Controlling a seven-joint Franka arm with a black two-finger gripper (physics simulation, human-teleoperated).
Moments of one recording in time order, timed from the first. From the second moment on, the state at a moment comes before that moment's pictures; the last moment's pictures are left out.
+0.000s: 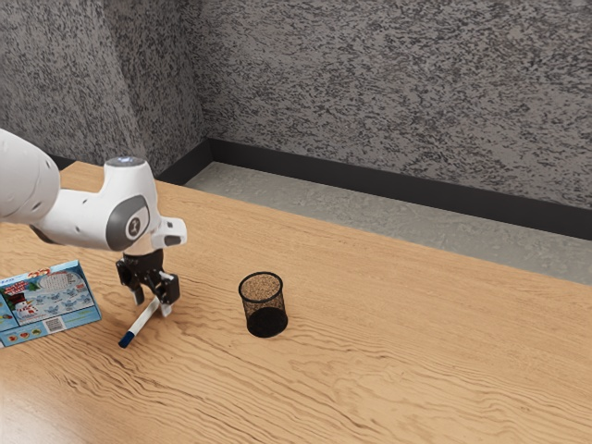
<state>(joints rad) -0.04 0.33 0.28 -2.13 -0.03 2.34 0.25</state>
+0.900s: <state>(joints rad) -0.04 0.35 0.28 -2.11 -0.06 2.31 0.23</state>
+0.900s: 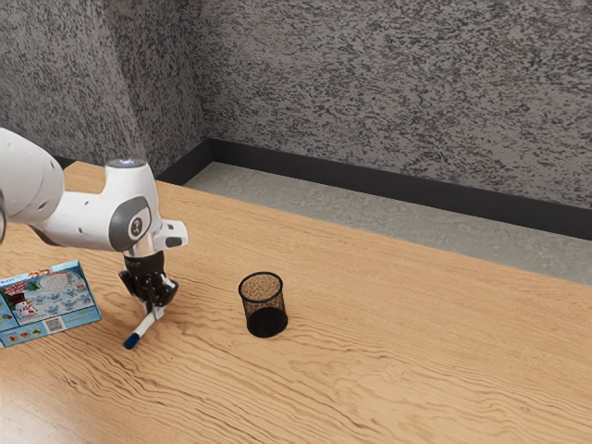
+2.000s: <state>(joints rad) -0.12 0.06 -0.03 -2.14 -0.08 2.72 0.13</state>
